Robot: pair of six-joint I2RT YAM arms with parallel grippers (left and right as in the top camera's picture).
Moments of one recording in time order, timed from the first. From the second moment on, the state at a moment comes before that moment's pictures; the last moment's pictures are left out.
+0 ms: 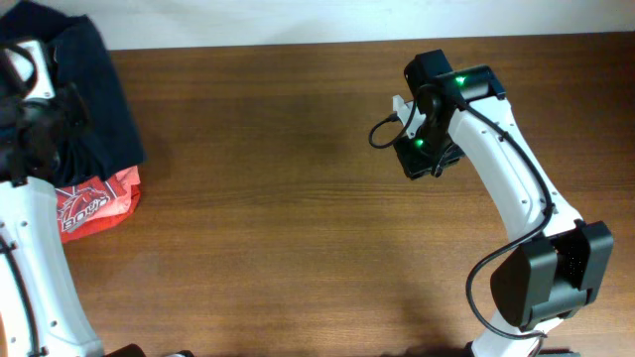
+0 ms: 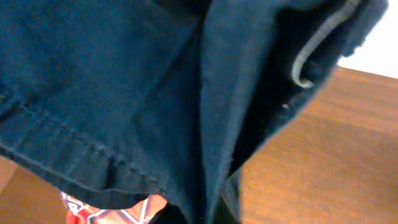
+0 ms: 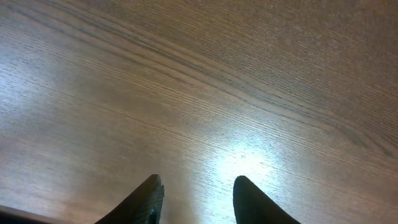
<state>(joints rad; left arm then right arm) 0.34 1.53 1.76 -0.94 -0.01 0.05 0.24 1.87 1.76 -1.41 -0.02 -0.11</state>
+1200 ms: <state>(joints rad) 0.58 1.68 1.76 -0.95 -0.04 0.04 0.24 1.87 1.76 -1.41 -0.02 -0.11</state>
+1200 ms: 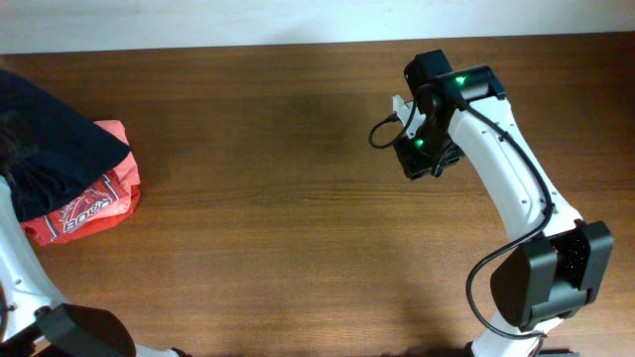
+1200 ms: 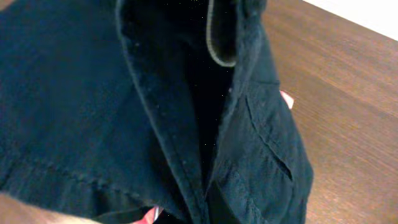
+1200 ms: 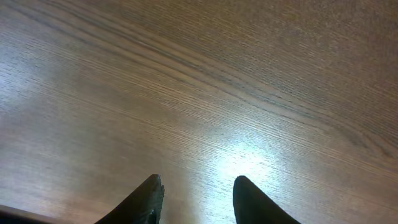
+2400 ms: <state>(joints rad) 0.55 1.68 1.76 -0.97 0.13 0.11 0.23 1.87 1.76 -1.29 -0.12 -0.08</state>
